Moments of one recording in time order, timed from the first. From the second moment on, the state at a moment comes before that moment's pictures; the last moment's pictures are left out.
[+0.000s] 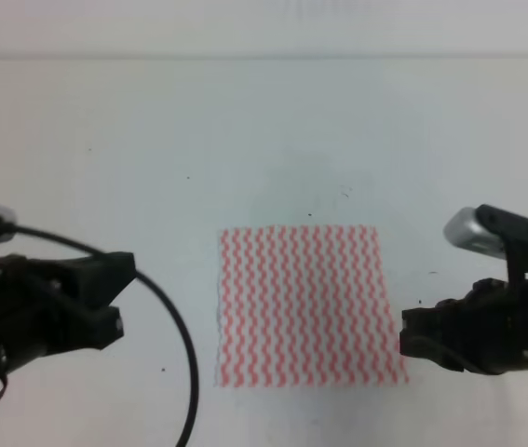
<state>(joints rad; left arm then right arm) -0.32 0.96 -0.50 -1.46 0.34 1.28 0.46 1.25 -0.67 0.77 0.54 -0.15</state>
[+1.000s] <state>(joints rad) -0.32 0.91 -0.45 -1.46 0.29 1.27 0.45 1.53 -0.71 0.69 0.51 -0.04</state>
